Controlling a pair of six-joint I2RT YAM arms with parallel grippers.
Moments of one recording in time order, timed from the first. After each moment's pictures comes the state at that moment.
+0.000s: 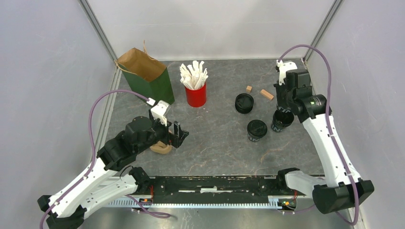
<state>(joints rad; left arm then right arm) -0.82 0.64 0.85 -0.61 -0.10 -0.28 0.19 1.14 1.27 -0.86 0.20 -0.08</state>
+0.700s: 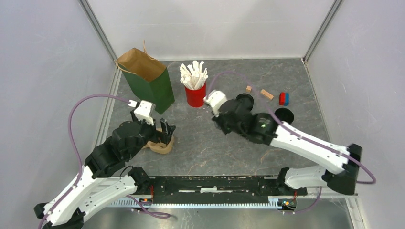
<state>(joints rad) -0.82 0.56 0.90 -0.71 -0.34 -0.28 1.00 1.22 1.24 -0.68 0.31 0.08</state>
